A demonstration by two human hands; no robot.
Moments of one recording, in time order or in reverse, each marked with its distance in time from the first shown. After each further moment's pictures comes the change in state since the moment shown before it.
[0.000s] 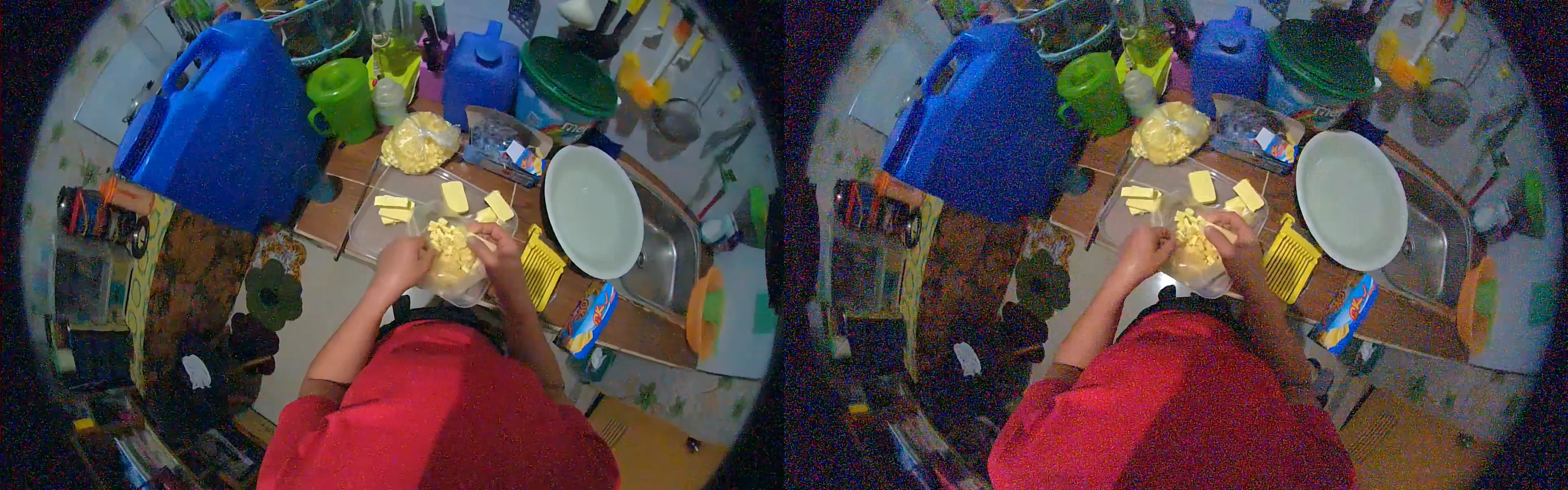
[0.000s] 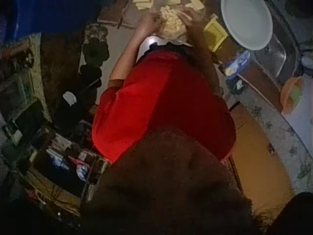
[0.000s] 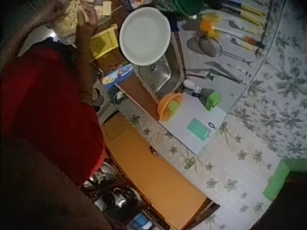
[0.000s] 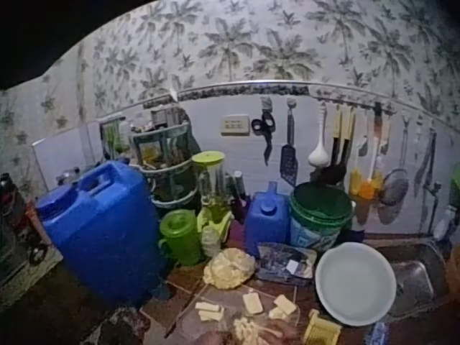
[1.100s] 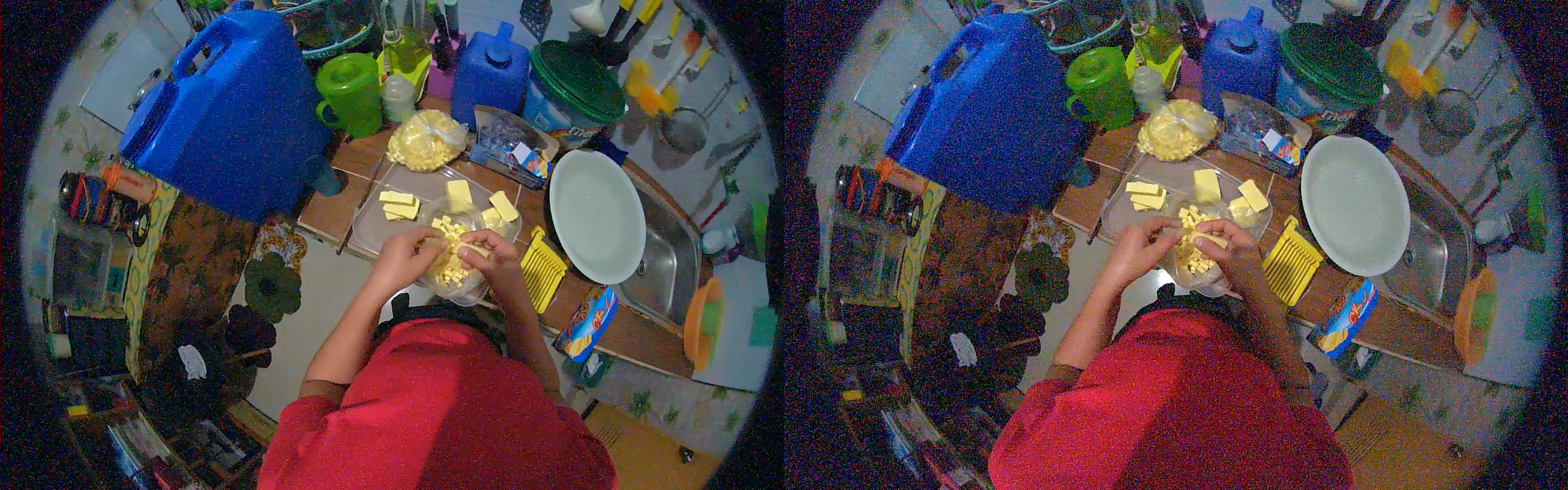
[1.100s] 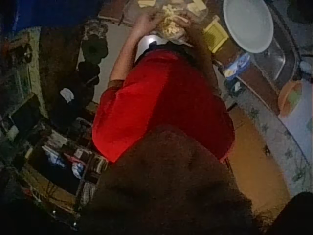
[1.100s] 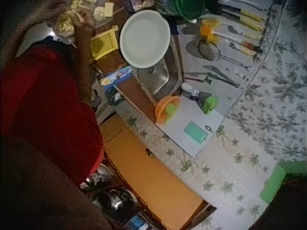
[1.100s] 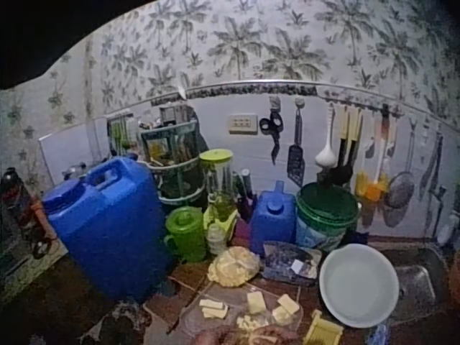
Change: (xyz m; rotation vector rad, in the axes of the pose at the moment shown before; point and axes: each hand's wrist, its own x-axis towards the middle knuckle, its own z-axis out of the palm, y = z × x) left_hand -0.021 0.025 -0.032 -0.172 0.071 -0.029; right_hand -0.008 -0.008 0.008 0.129 -0.193 0.118
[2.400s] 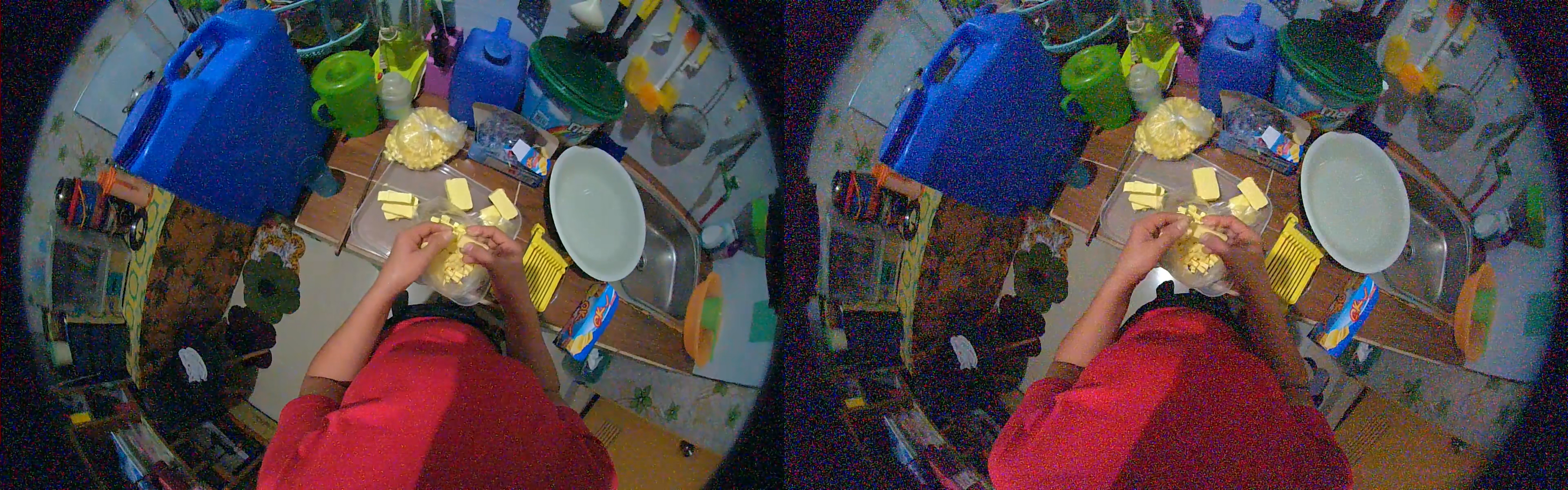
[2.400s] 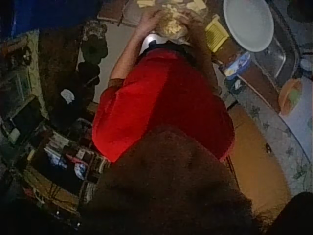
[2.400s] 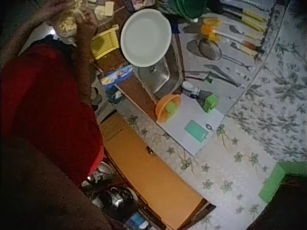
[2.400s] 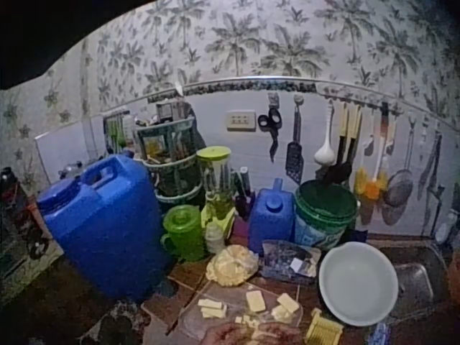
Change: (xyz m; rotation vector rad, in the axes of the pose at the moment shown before) left_hand 0.015 -0.011 0.027 -0.698 -0.021 0.021; right_hand 0.003 0.003 0.001 0.266 0.095 0.026
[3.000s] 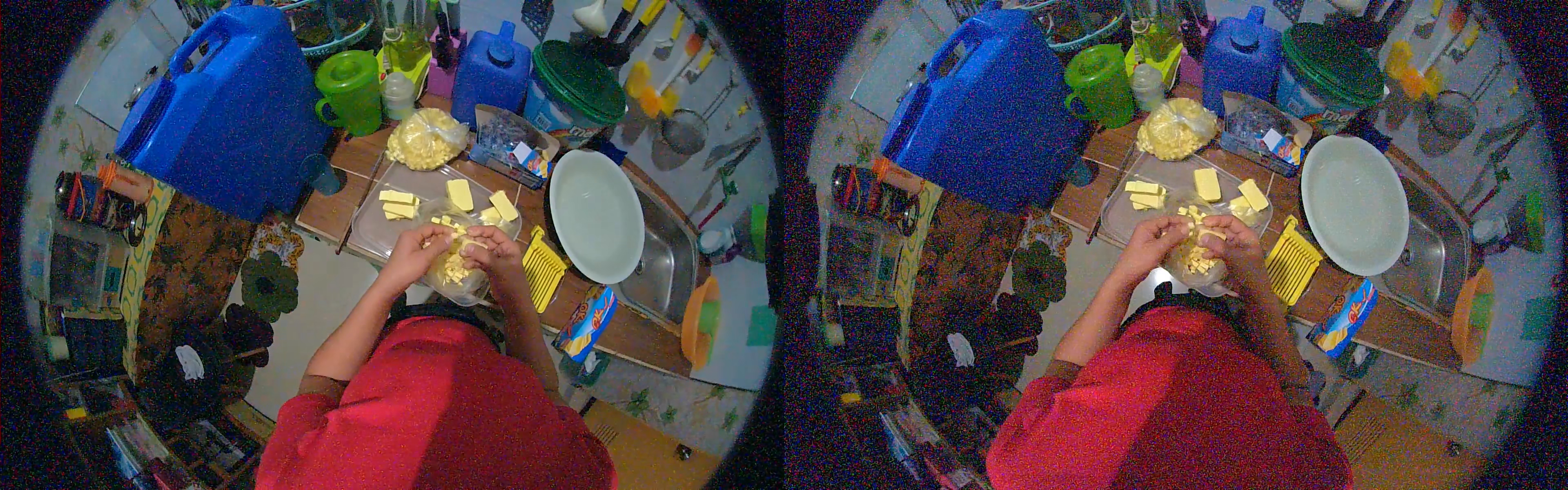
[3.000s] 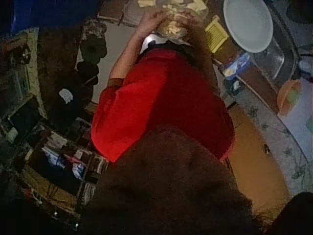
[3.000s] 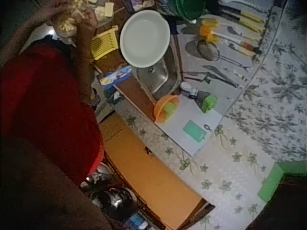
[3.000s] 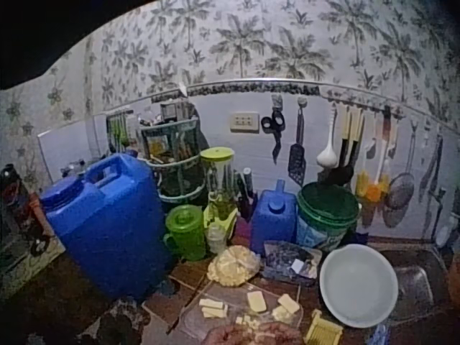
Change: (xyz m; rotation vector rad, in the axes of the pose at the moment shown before) left_hand -0.001 -0.003 -0.001 -0.074 -0.090 -0.048; right_hand -0.001 -0.003 0.001 0.093 -0.046 0.060
